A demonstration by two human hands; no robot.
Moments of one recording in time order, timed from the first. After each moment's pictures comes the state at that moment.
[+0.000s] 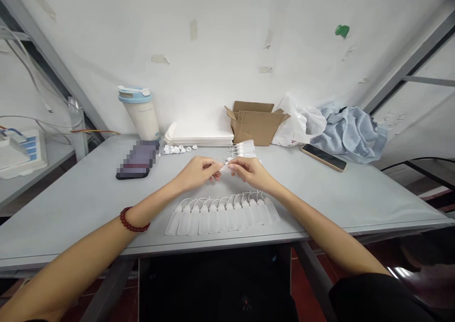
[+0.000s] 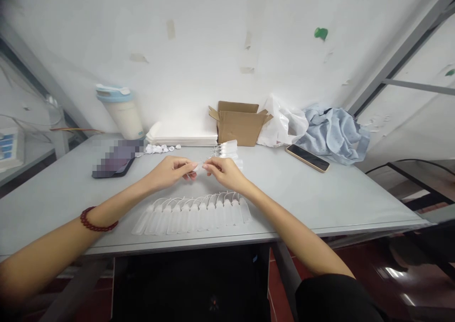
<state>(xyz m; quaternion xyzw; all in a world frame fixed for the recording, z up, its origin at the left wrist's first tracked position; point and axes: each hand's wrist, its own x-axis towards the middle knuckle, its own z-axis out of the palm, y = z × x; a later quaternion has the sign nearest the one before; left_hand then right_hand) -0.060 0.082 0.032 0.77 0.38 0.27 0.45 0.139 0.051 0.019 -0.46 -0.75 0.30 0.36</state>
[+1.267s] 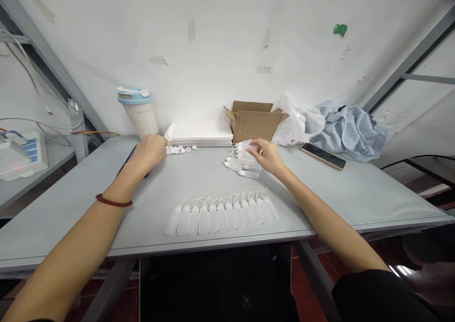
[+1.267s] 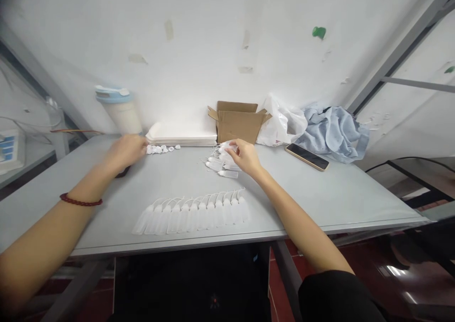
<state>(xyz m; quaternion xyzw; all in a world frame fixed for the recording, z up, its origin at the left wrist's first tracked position) -0.152 0.158 0.045 0.82 0.55 0.17 0.05 0.197 0.094 0.011 -0.56 -0.72 0.03 0.41</state>
